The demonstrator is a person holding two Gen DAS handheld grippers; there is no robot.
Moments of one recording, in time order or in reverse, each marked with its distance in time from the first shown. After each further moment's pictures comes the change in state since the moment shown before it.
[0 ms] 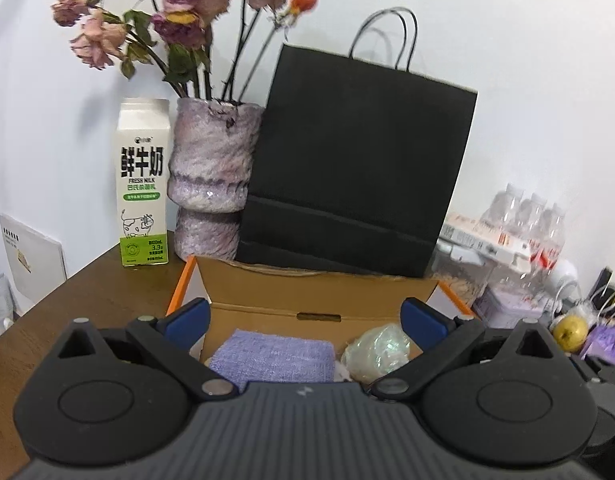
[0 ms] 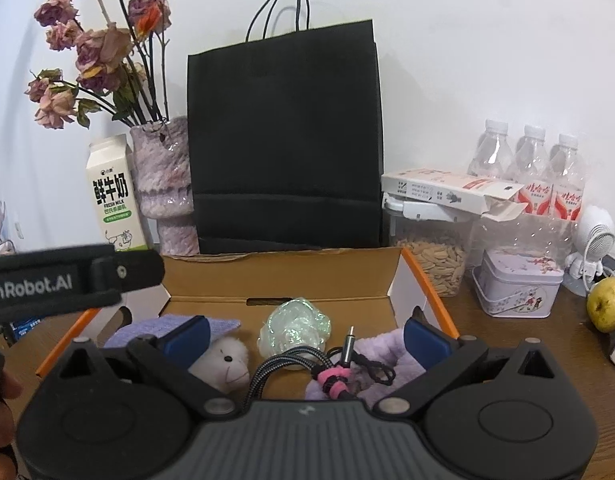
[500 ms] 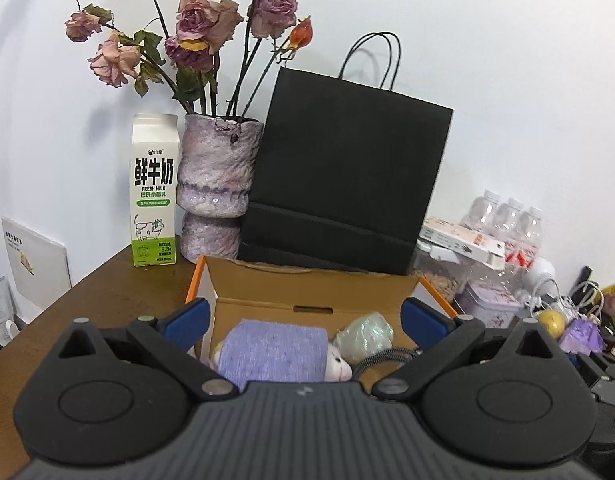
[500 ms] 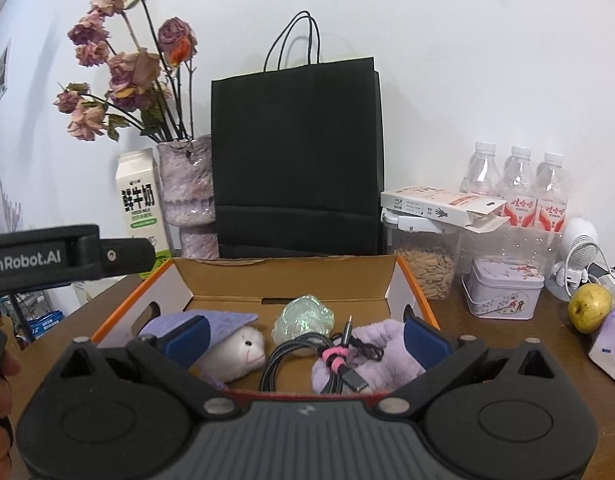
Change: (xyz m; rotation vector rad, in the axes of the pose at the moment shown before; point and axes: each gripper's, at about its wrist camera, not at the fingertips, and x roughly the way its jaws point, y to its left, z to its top) left arm -0.051 0.004 -0.004 0.018 -0.008 -0.033; right arm -0.059 0.000 -0.010 -0.022 -0.037 0.023
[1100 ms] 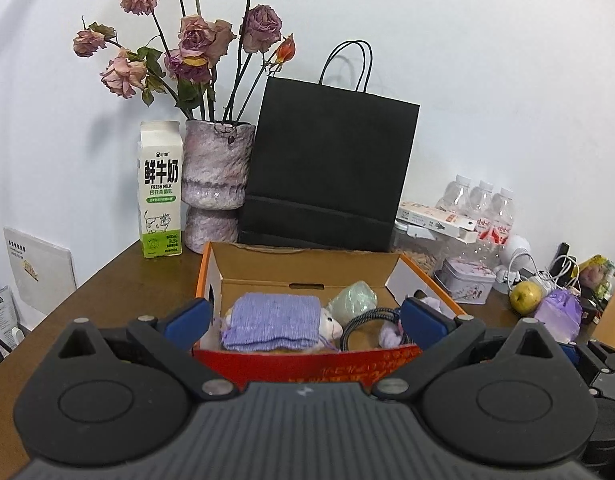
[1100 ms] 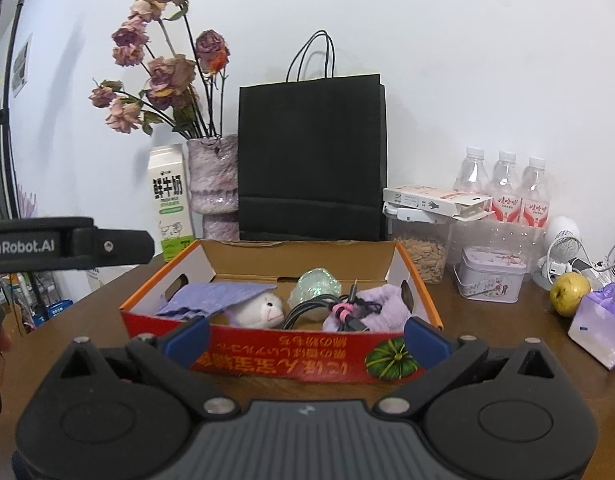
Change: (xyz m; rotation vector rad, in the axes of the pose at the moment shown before) left arm -0.060 0.001 -0.026 0.051 -0.004 -0.027; right arm -0.064 0.012 -0.034 -0.020 -0.014 0.024
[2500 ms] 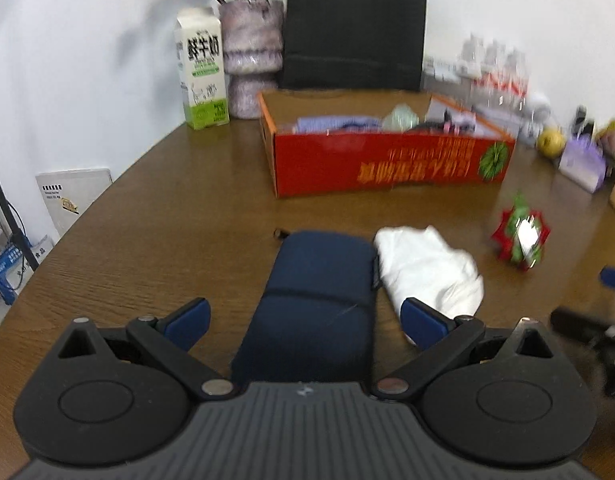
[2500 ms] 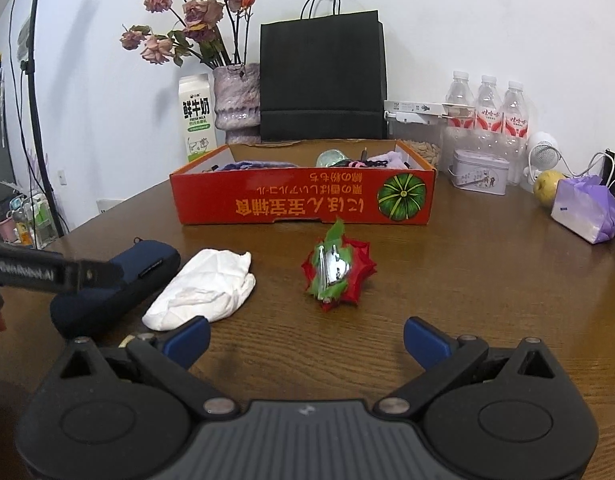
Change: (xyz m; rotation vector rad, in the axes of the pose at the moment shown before) left arm -0.048 0.051 -0.112 0.146 0.307 0.086; right arm -0.078 0.024 -0.112 0.012 0.136 0.003
